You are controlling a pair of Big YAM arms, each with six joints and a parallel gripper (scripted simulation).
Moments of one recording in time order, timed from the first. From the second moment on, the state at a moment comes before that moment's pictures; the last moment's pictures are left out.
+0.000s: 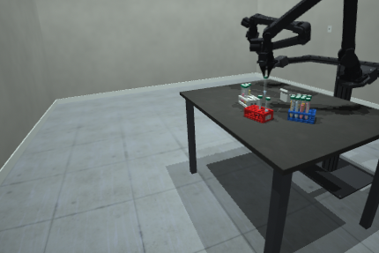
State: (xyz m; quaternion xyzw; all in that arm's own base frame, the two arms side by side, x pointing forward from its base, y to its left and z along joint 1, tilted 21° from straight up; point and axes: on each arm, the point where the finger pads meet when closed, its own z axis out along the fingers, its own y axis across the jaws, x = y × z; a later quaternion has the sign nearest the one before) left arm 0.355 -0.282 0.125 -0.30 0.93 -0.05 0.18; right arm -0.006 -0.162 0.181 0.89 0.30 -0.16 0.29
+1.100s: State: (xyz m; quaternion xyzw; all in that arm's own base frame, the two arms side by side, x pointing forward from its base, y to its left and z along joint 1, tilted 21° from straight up) left arm 0.365 -0.326 0.128 -0.31 0.93 -0.05 0.18; right arm -0.006 -0.162 0.181 0.89 0.30 -0.16 0.29
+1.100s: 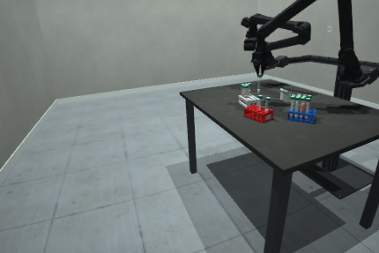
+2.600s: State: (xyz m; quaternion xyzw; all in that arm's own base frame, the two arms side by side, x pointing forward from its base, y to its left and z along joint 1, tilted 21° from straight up) left arm 0.403 -0.332 0.142 -0.31 0.93 -0.05 0.18; right arm -0.006 -0.162 0.181 0.89 0.30 -0.16 0.29
